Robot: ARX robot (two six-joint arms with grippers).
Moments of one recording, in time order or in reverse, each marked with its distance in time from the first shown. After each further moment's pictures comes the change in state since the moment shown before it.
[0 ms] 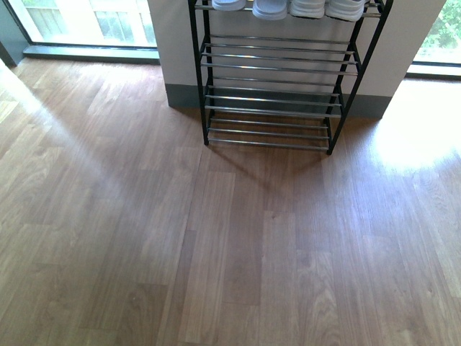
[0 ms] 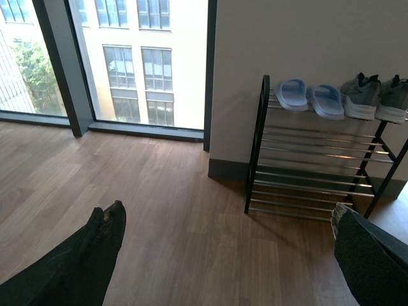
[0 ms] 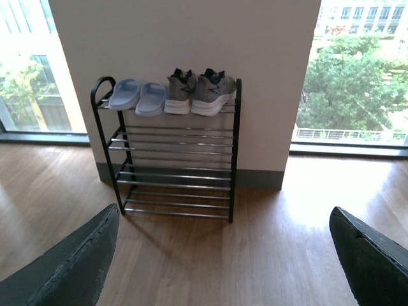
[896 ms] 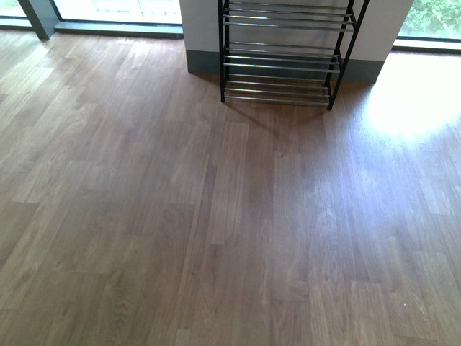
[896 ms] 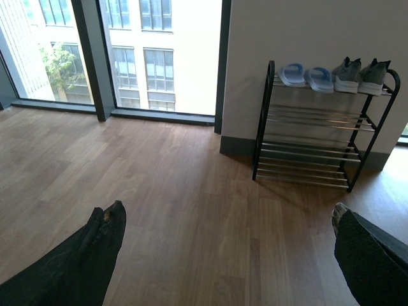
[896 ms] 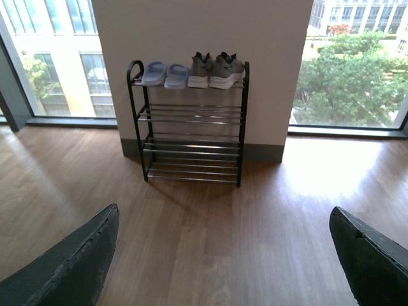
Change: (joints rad) left arm 0.000 0.000 0.000 0.000 0.000 0.000; right arm 0.000 0.000 0.000 0.000 -0.001 0.000
